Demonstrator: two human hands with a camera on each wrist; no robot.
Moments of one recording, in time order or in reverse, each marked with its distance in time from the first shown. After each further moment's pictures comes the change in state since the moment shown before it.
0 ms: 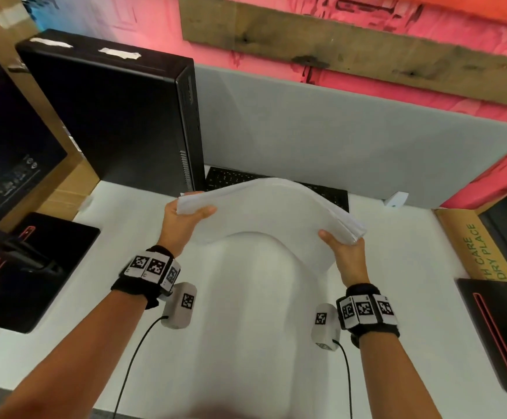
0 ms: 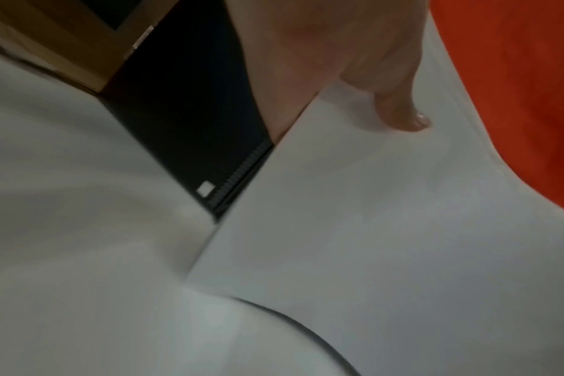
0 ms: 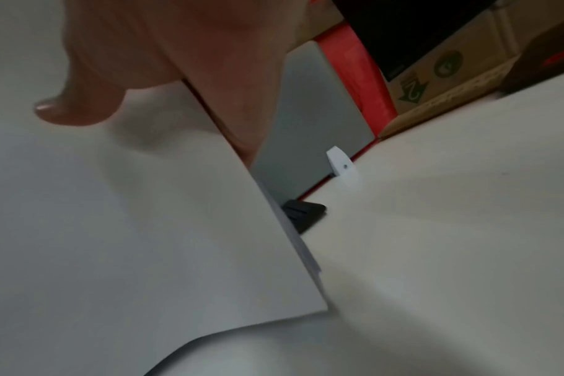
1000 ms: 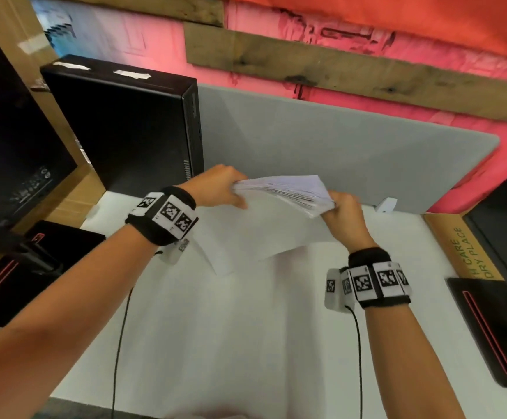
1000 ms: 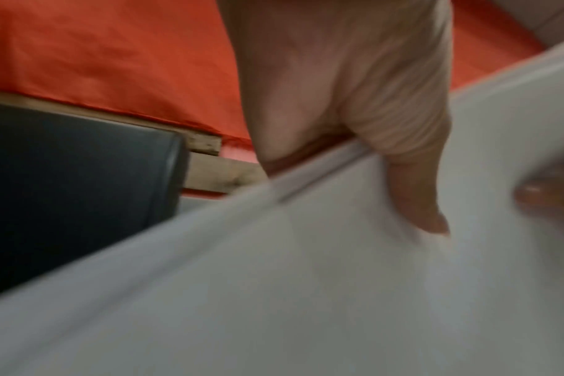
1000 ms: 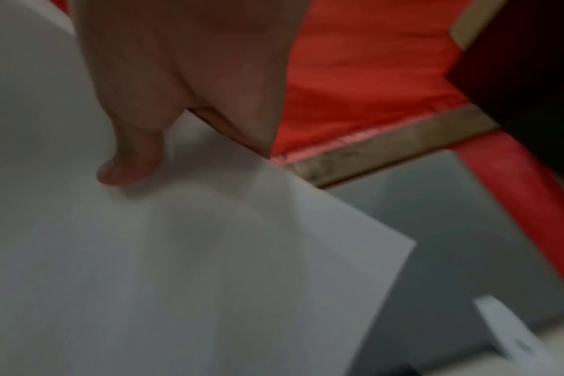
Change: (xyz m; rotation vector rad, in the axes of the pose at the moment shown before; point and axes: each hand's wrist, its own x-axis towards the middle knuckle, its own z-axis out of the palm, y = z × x) left_hand 0.027 0.099 0.046 1.135 -0.642 0.307; right_hand 0.002 -0.085 0.021 -0.725 -0.158 -0.465
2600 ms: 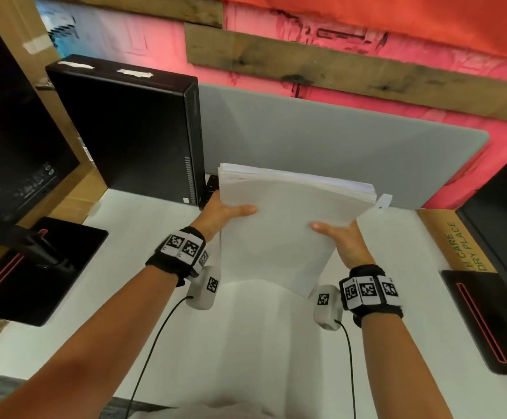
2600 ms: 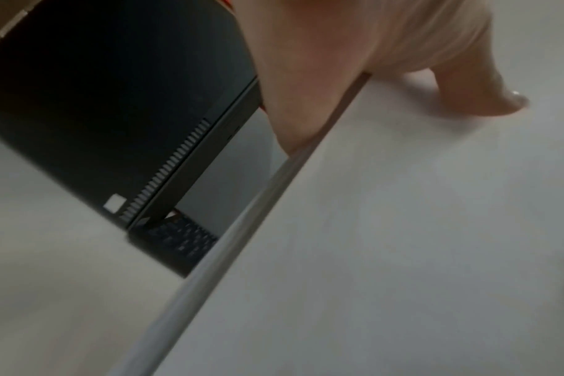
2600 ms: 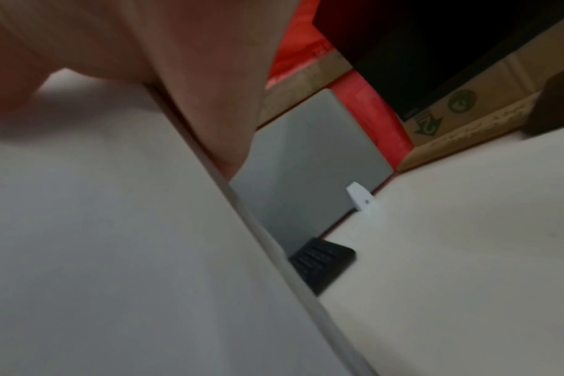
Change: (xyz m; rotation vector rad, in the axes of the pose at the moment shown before) left_hand -0.045 0.016 0.060 -1.159 0.245 -0.158; right_hand -0.046 0.024 0.006 0.778 -0.040 0.313
